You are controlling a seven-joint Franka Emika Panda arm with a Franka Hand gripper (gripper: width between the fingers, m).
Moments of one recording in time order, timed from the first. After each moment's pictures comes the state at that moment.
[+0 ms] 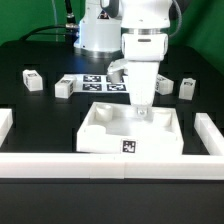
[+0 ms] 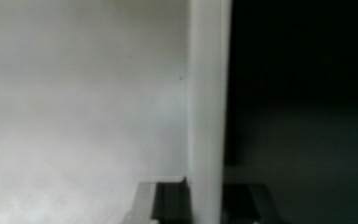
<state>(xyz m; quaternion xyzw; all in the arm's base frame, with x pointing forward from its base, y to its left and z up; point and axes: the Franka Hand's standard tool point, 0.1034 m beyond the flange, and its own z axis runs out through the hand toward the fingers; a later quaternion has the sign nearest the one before) 0.526 0.036 0.013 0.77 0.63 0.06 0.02</state>
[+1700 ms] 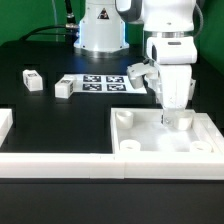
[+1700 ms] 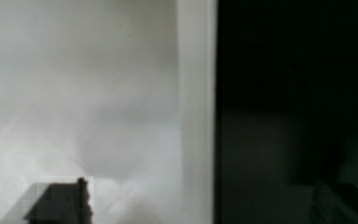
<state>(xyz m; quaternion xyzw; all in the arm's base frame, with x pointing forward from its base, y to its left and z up) 0.540 0.079 0.011 0.73 0.68 0.06 0.03</state>
